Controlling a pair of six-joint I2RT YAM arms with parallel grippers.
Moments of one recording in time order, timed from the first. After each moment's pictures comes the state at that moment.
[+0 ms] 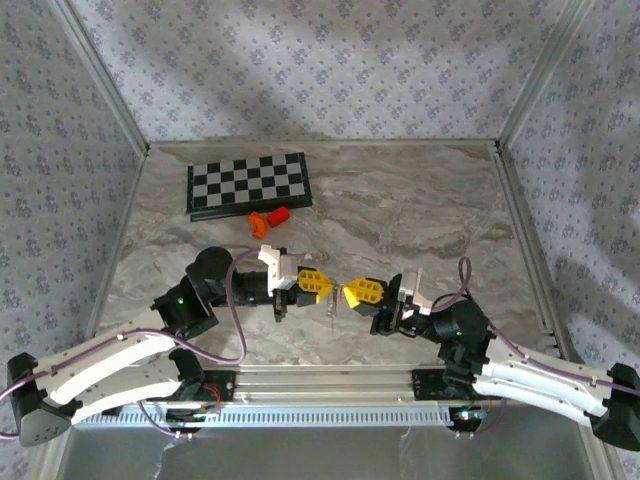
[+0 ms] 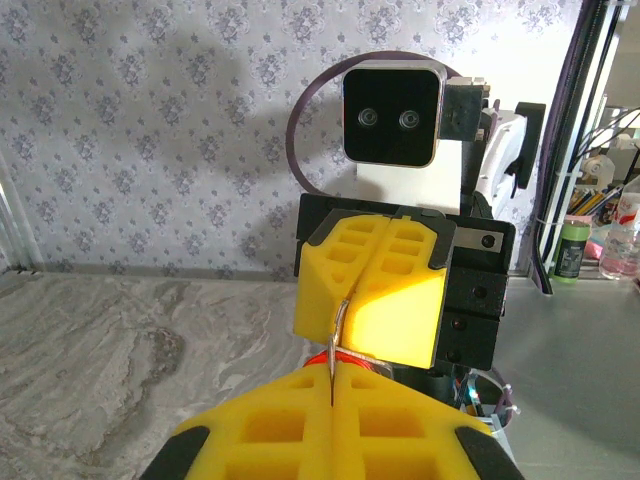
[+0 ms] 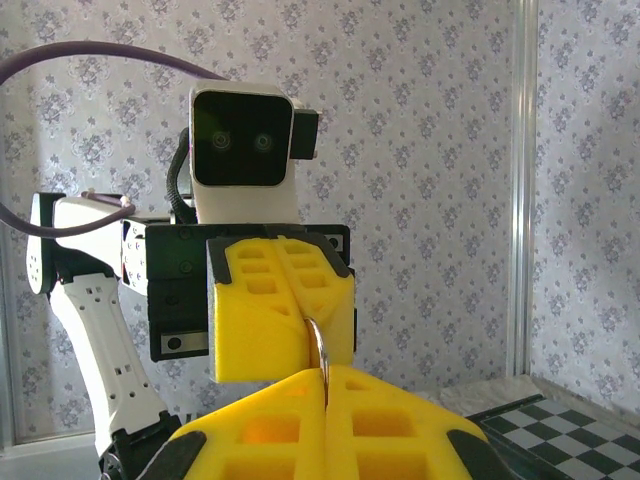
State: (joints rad) left arm -1.02 0.84 0.73 0.13 0.52 -0.02; right arm 1.10 0.56 0.28 0.71 -0.15 0.07
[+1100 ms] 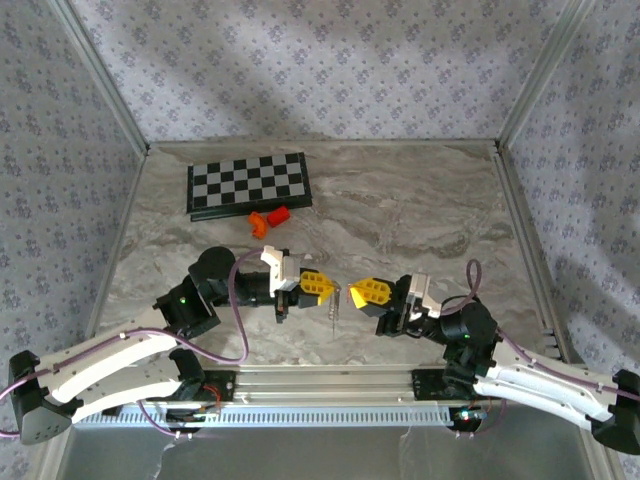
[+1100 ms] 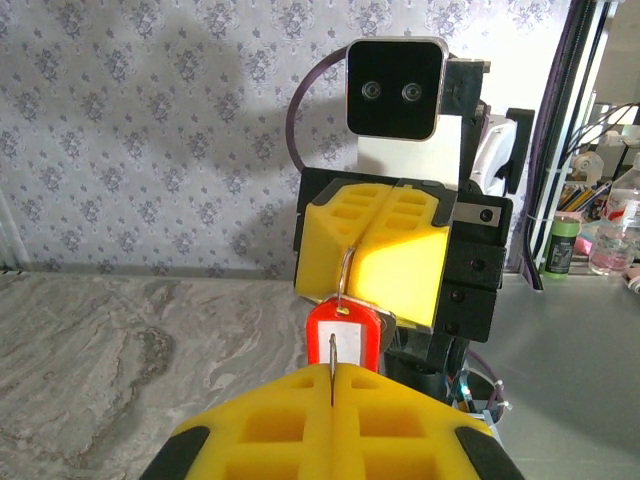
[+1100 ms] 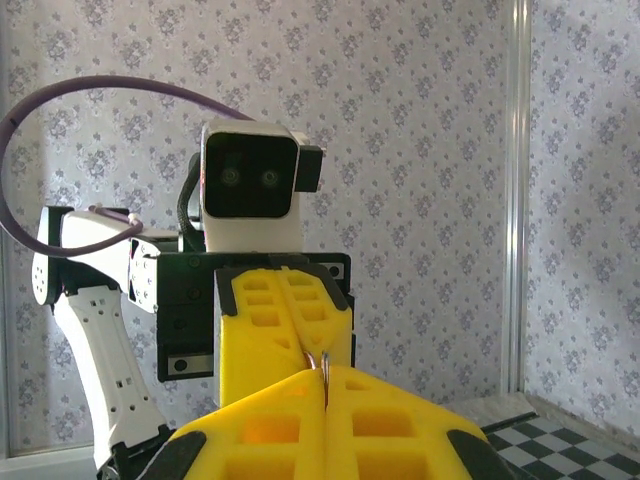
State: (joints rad) left arm -1.02 0.85 0.73 0.14 0.53 -0.02; right arm 1.10 0.50 0.28 0.66 -0.15 0.06
